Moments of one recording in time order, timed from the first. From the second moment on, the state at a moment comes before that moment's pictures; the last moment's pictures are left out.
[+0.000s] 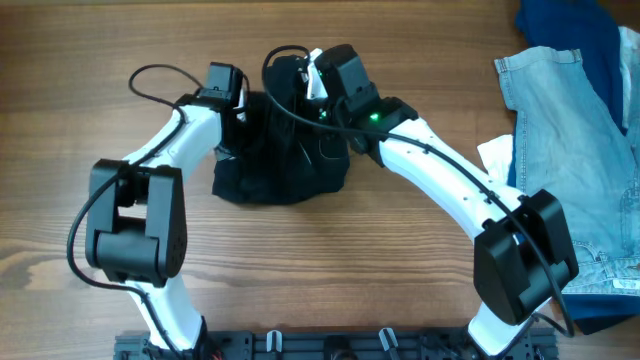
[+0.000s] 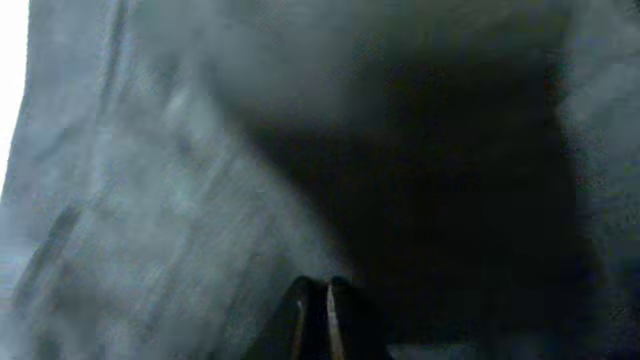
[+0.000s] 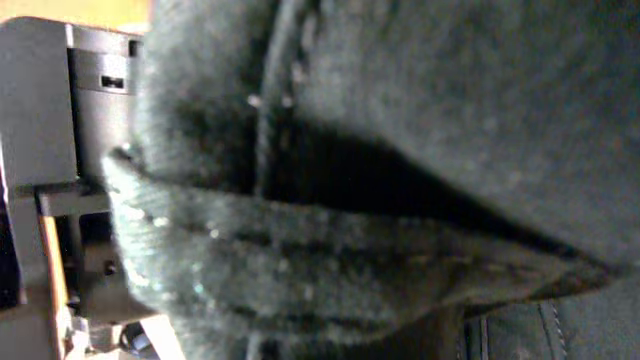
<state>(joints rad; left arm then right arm) -0.16 1.98 1.29 -0.66 0.18 -0.44 0.59 1.86 1.43 -0.30 -0.45 0.70</state>
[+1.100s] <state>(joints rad) 0.23 1.71 1.39 -0.87 0.18 -0.44 0.57 1.86 1.44 -0.30 -0.56 0.61</state>
